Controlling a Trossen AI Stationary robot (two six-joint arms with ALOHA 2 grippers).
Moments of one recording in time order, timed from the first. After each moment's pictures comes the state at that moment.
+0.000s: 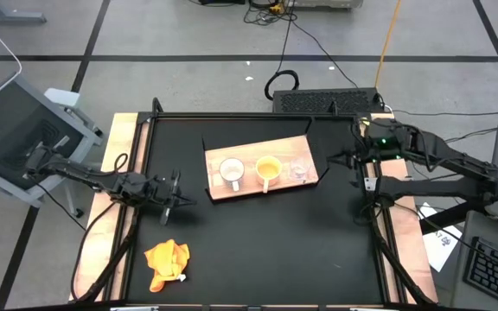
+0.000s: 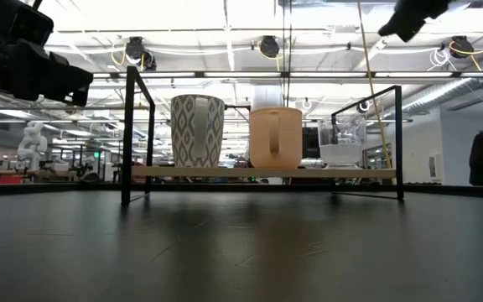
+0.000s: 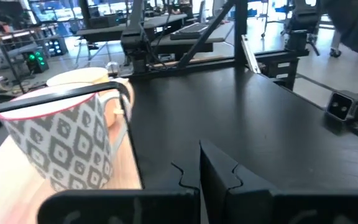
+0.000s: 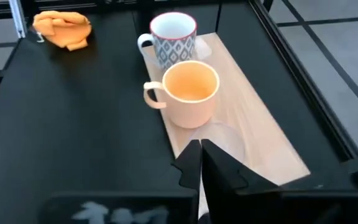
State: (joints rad) left arm -0.23 0.48 0.01 0.35 -0.04 0.08; right arm -0.30 0.72 0.97 -0.86 -0.16 -0.09
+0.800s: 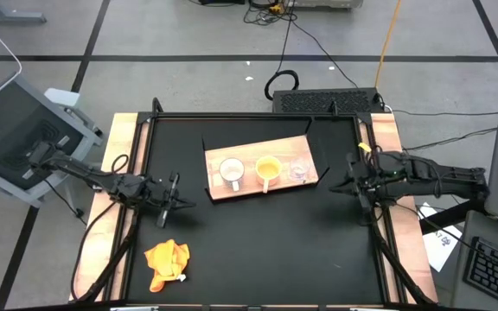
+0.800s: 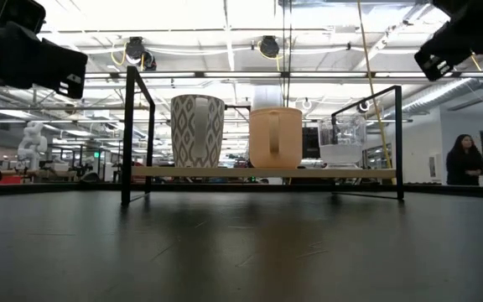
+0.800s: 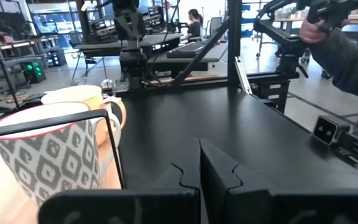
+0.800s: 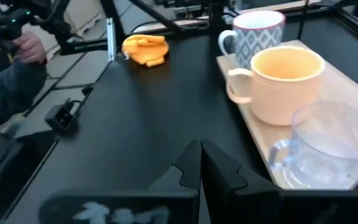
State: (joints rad) left arm -0.33 0.48 0.01 0.42 -0.12 0.04; right arm -0.04 0.29 0.46 -0.55 -0.21 0.14
